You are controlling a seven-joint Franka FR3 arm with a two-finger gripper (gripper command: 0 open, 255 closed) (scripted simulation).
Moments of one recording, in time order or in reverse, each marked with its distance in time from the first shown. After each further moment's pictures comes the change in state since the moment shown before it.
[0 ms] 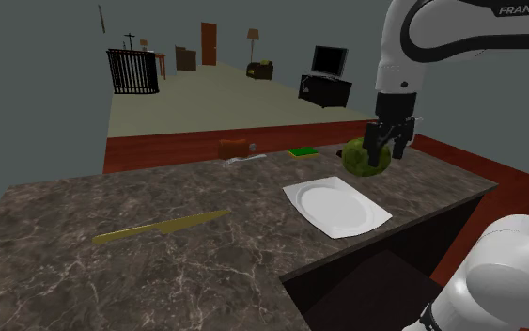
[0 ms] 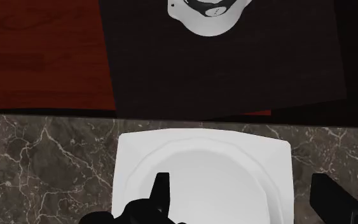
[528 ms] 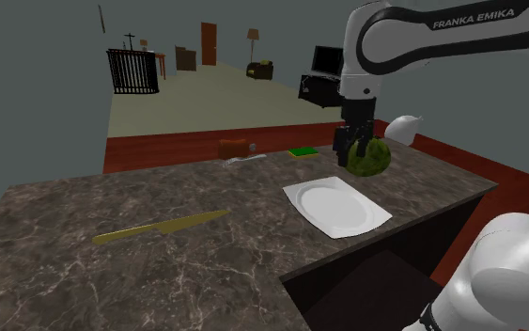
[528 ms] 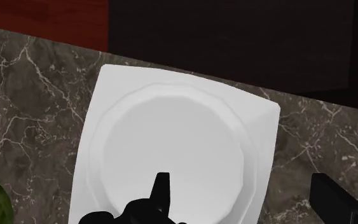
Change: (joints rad) arm 0.070 0.214 0.004 0.077 -0.008 0.150 -0.126
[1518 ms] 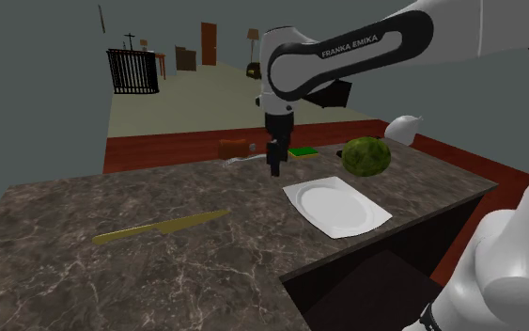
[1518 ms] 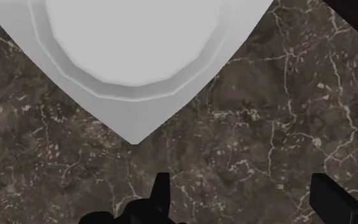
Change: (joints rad) arm 0.147 0.470 0.084 0.286 -0.008 0.223 -0.273
